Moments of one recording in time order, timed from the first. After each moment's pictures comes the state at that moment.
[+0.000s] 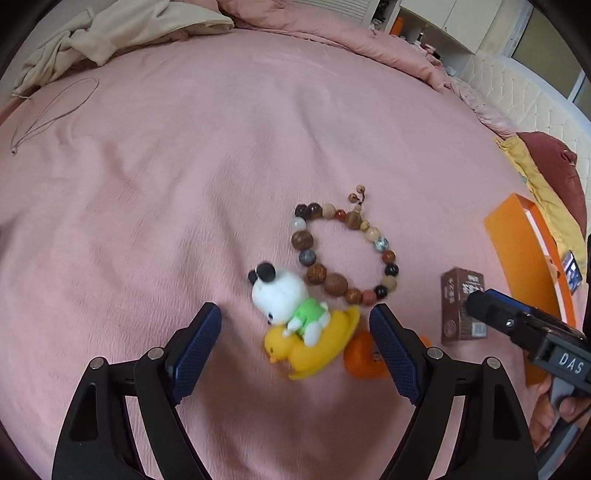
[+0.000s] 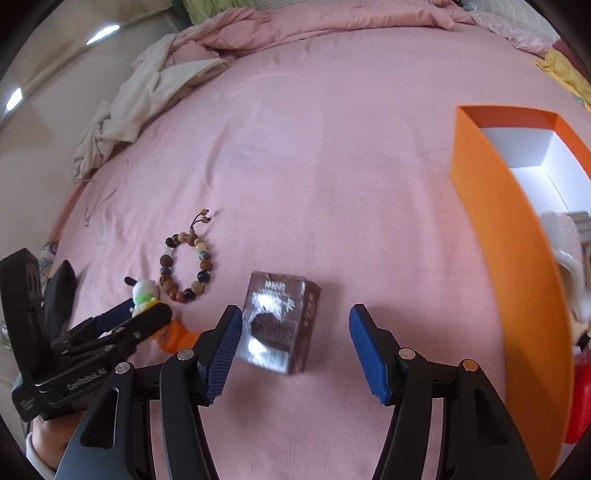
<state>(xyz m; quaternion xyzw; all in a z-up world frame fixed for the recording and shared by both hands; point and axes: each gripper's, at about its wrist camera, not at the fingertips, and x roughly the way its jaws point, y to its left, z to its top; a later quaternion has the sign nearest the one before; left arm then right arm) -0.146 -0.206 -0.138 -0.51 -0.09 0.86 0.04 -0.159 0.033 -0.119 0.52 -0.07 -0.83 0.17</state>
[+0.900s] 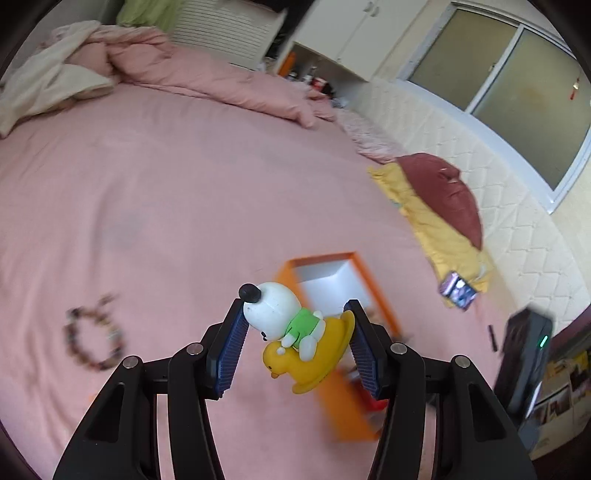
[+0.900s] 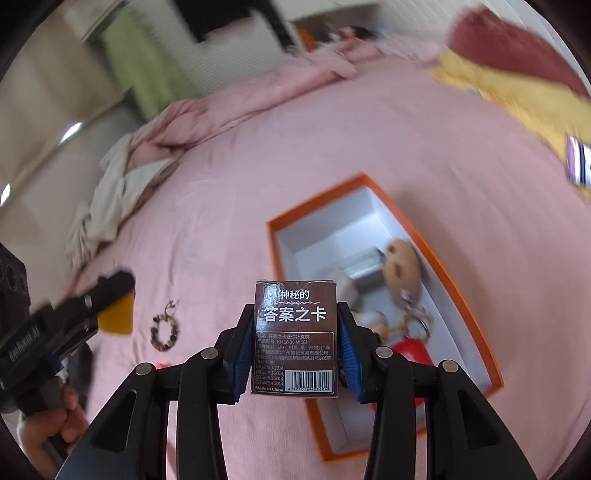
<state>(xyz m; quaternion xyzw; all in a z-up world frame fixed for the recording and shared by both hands) -0.164 -0.031 -0.002 -0.42 -0.16 0.87 0.23 -0.102 0.215 -0.044 0.44 -0.23 -0.87 0.06</state>
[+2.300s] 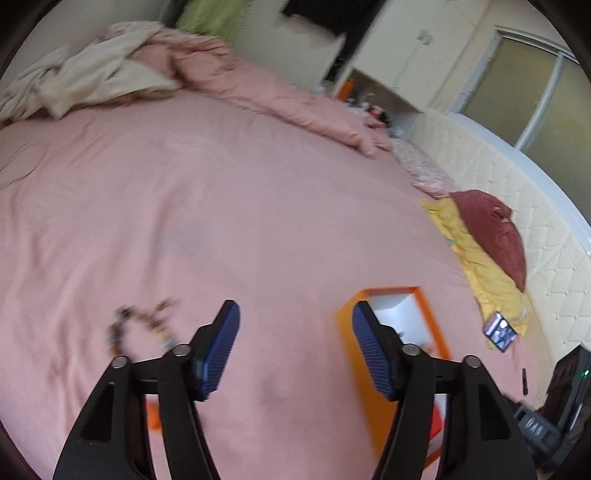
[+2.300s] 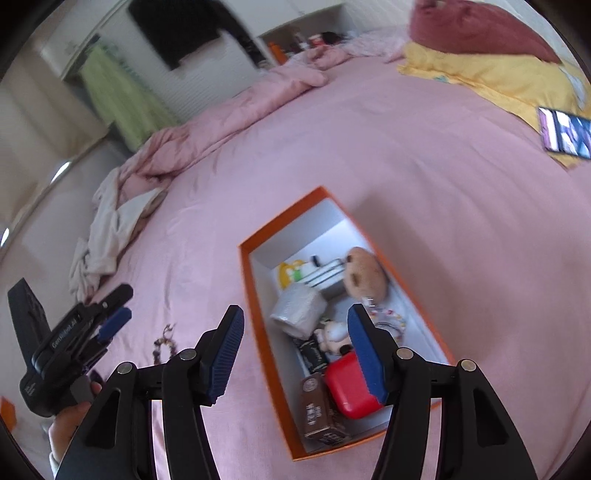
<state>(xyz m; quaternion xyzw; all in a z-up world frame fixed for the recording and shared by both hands) -0.140 -0.122 -0.045 -0.41 -0.18 0.89 0.08 -0.096 0.223 -0.026 0.41 -0.22 -0.88 0.07</state>
